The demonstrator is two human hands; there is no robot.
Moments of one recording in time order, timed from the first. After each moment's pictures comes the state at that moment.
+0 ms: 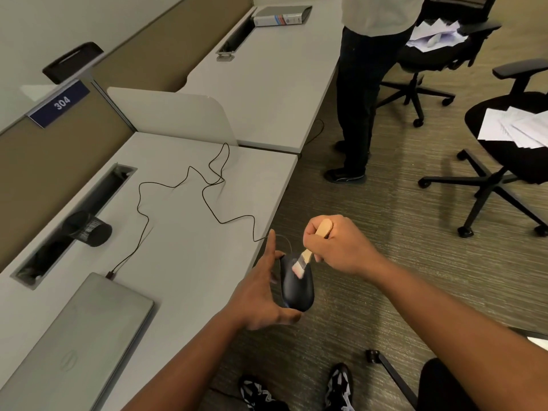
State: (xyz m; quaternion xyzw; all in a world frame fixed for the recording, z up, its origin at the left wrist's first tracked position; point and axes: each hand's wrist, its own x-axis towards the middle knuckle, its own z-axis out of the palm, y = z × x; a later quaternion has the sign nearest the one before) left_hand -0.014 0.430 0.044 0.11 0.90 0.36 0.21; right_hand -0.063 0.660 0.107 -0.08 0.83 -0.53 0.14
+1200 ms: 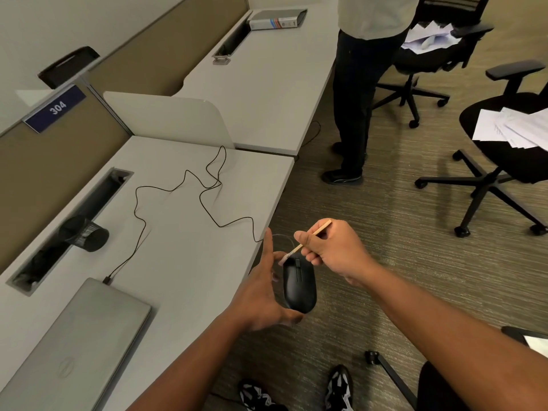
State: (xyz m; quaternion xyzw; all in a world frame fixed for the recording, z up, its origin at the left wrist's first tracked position) left_hand -0.016 0.441 0.051 0.09 0.89 0.40 0.21; right_hand -0.067 0.656 0.078 0.07 0.73 -0.65 0.17
